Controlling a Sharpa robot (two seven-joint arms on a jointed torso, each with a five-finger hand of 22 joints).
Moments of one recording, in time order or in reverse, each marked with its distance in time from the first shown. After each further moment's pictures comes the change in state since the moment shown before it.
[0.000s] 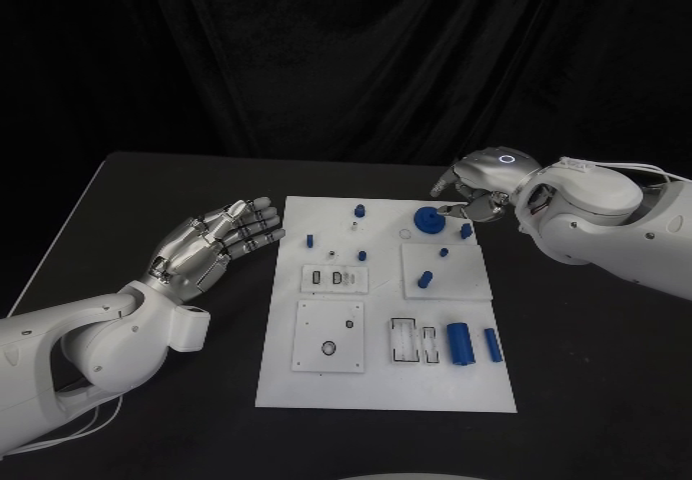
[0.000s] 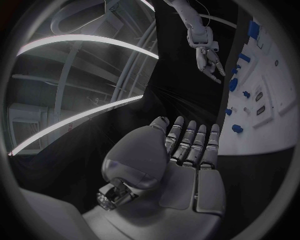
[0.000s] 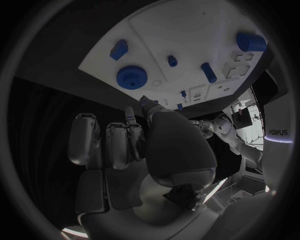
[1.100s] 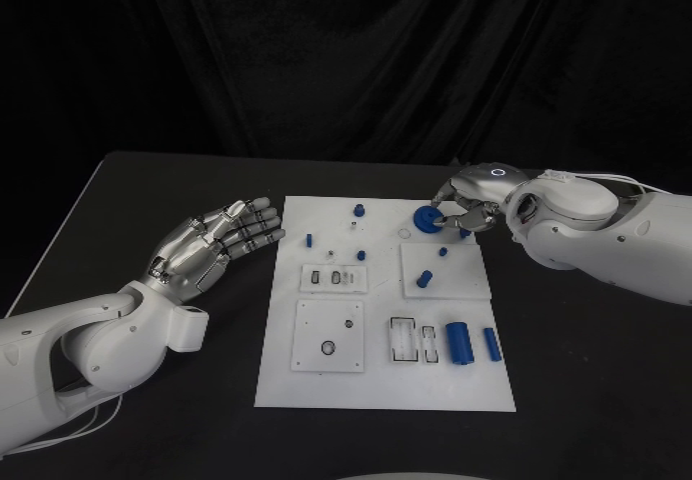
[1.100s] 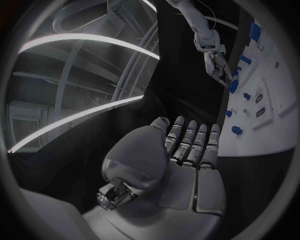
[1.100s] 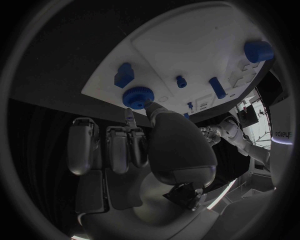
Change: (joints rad) left arm -0.001 0.005 0.000 -0.010 0.001 0.024 0.000; left_hand 0.000 0.000 0.019 0.000 0.000 0.004 0.004 0.000 0.000 0.003 0.011 0.000 0.001 0.007 0.007 0.010 0.002 0.000 0.000 0.000 0.000 0.000; right arm -0.049 0.055 0.000 -0.094 0.036 0.029 -0.012; right_hand -0.068 0.021 -0.027 0.044 -0.012 -0.028 0.003 -0.002 -0.029 0.035 -0.005 0.050 0.000 0.003 -0.004 0.069 0.003 -0.015 0.043 -0.005 0.060 0.000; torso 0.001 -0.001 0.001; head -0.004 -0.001
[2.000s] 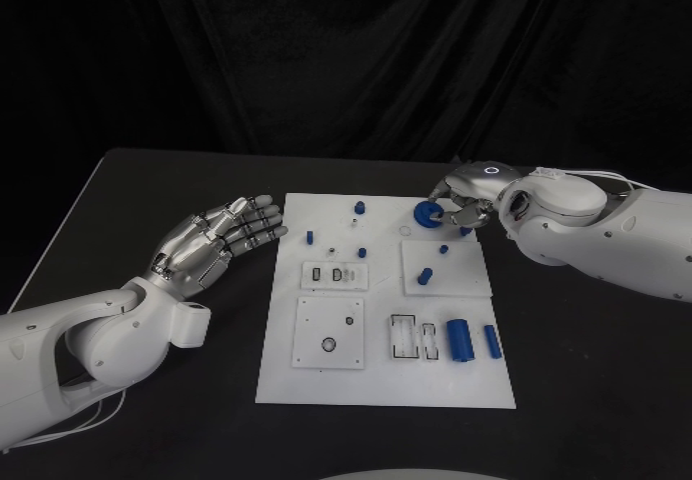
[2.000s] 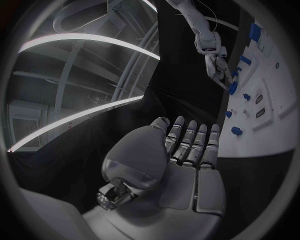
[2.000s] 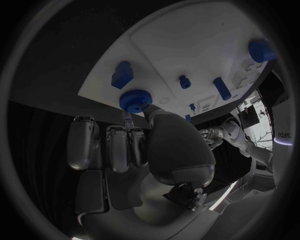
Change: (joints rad) left arm -0.001 0.008 0.000 -0.009 0.000 0.006 0.000; left_hand 0.000 0.000 0.003 -0.003 0.000 0.004 0.004 0.000 0.000 0.000 0.000 0.004 0.000 0.000 0.000 -0.001 0.000 0.000 0.000 0.000 0.000 0.000; right arm -0.010 0.042 0.003 -0.042 0.002 0.016 -0.010; right_hand 0.039 -0.007 0.020 -0.050 0.028 -0.023 0.005 0.000 -0.009 0.000 0.000 -0.012 0.000 0.000 0.000 -0.028 0.000 0.000 -0.023 0.009 -0.044 0.000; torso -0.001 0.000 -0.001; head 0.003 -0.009
